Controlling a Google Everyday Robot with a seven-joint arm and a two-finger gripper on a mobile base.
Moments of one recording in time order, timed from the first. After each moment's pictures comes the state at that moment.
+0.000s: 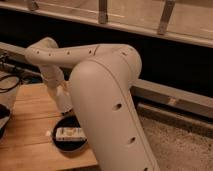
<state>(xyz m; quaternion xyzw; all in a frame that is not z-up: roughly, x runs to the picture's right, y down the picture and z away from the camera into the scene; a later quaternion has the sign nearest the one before) -0.248 0.024 0.757 -0.34 0.11 0.29 0.89</state>
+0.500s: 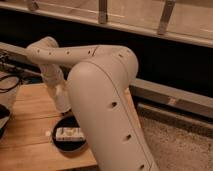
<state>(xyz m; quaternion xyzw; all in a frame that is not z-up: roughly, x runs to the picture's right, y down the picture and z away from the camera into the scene) -0.247 0.024 0.762 -0.35 0.11 0.29 0.89</state>
